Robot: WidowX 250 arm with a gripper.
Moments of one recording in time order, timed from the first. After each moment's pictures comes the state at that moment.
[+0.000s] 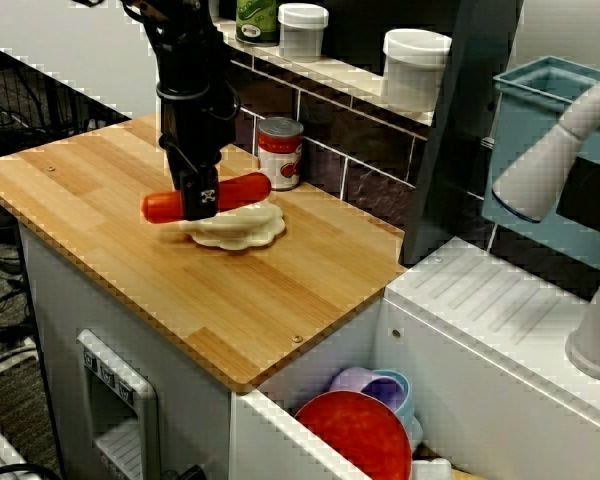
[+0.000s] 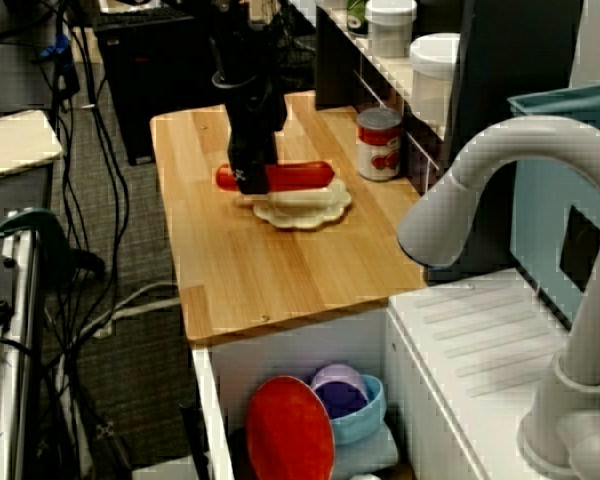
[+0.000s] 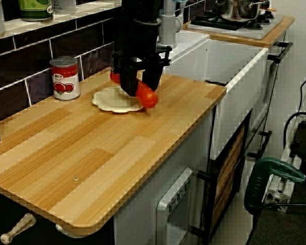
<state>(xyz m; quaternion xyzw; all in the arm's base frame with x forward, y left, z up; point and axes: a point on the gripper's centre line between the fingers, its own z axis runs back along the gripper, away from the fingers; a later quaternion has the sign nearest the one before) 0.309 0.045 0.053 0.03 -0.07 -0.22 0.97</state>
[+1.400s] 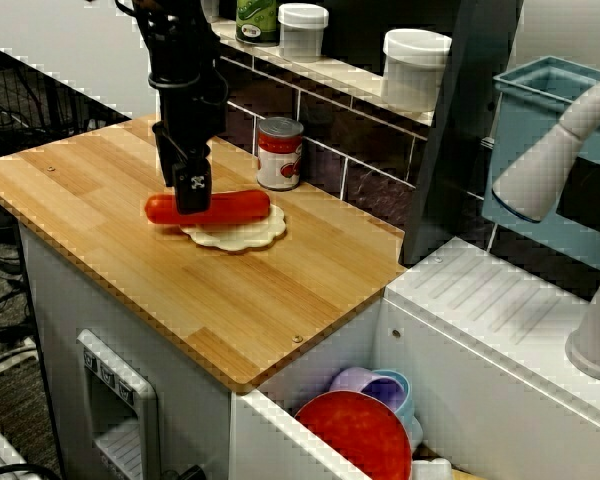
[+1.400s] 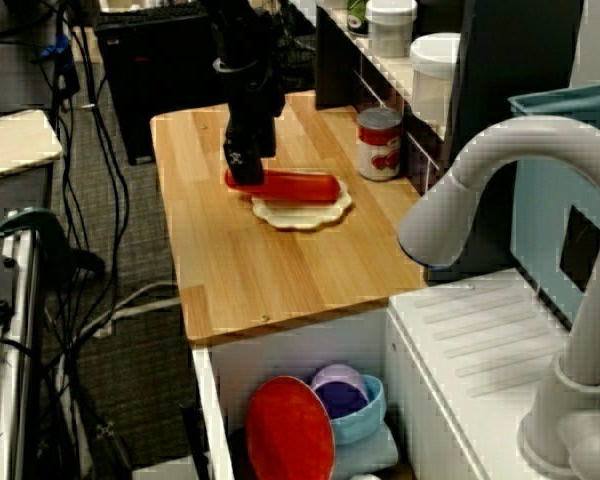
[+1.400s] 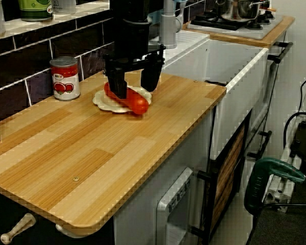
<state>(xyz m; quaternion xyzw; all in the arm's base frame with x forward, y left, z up) 0.309 0.060 0.058 0.00 -0.05 -0.23 0.97</state>
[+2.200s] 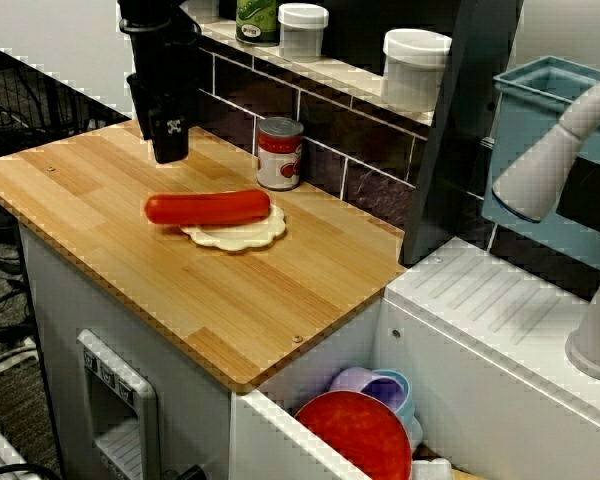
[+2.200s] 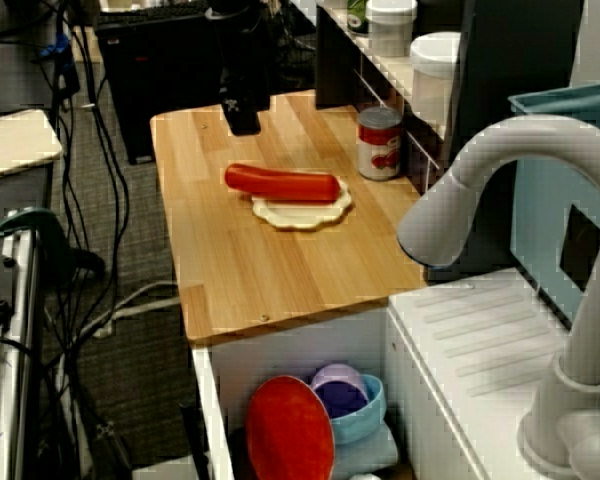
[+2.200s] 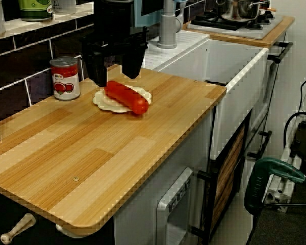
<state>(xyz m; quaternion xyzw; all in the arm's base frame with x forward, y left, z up) 0.316 0.100 0.092 0.00 -0.07 -0.19 0.98</state>
